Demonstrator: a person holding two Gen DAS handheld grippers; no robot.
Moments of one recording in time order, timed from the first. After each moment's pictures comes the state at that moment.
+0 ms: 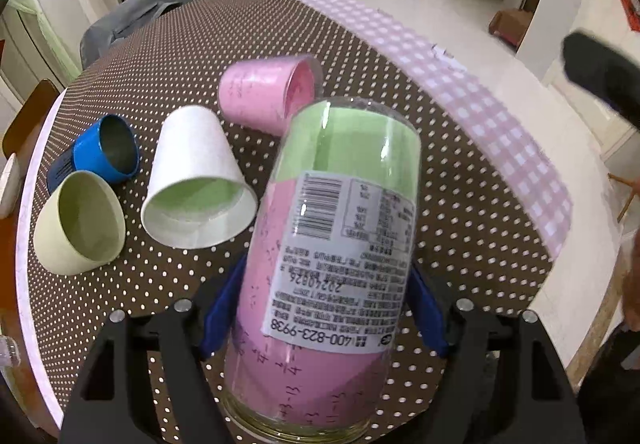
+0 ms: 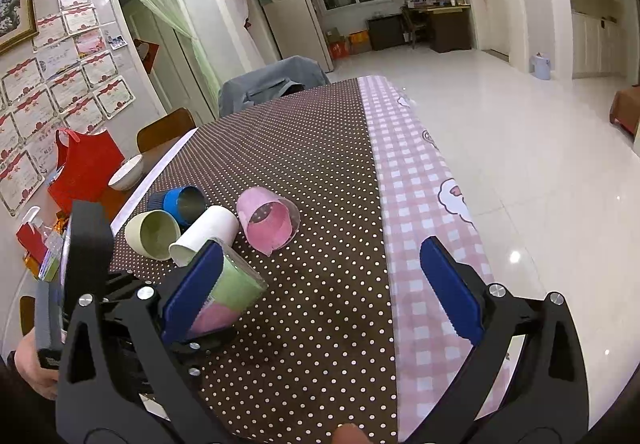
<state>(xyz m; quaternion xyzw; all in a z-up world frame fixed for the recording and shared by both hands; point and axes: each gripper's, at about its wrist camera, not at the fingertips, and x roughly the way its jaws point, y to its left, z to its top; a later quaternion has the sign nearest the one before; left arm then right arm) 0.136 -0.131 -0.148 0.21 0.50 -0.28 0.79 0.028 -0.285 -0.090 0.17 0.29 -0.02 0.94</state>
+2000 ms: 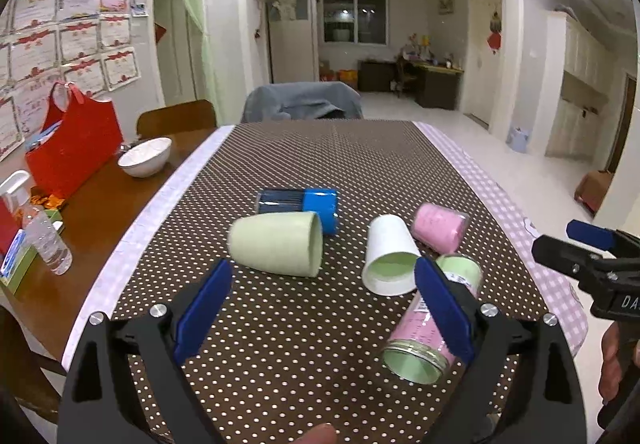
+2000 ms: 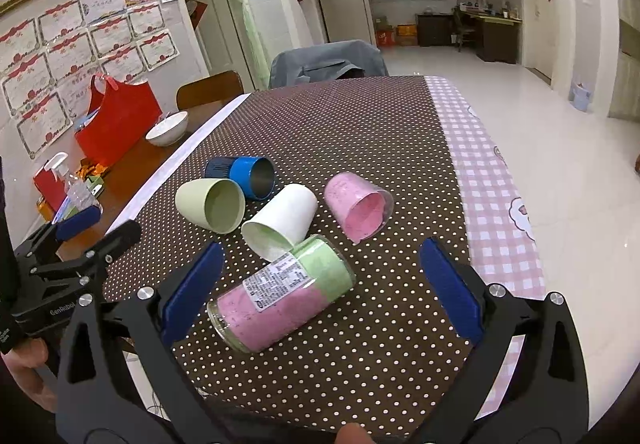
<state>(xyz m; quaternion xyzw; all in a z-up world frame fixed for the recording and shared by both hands) 0.080 0.025 -0.046 0.05 0.29 -0.10 0.95 0.051 -0.188 -0.058 0.10 0.33 0.05 0.94</state>
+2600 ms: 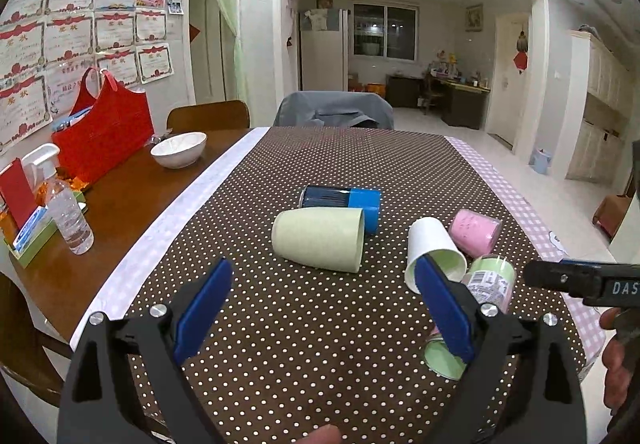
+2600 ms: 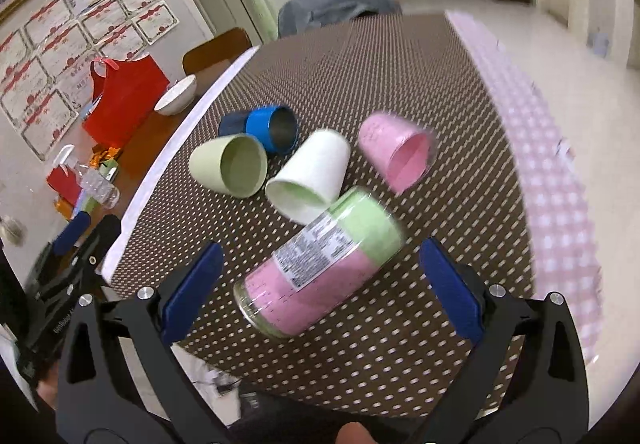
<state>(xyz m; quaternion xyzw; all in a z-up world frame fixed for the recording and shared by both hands) 0.073 0.062 -0.061 0.02 0.27 -0.05 0.96 0.081 -0.173 -0.091 0.17 0.43 0.09 0.88</state>
